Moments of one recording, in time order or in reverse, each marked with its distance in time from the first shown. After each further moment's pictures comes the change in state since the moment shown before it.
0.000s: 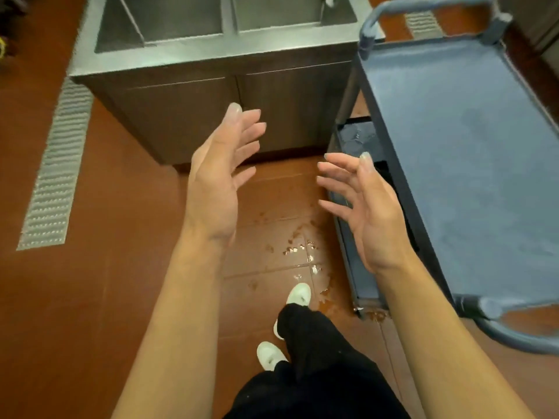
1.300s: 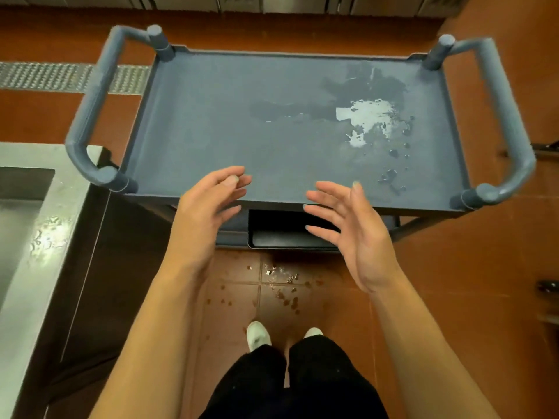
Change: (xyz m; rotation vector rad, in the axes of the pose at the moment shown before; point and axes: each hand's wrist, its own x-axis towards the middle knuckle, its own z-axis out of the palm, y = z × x) left_hand 0.394 -0.036 0.222 0.271 -1.369 -0.057; right_hand 0.213 0.028 -0.018 0.496 1.238 -0.001
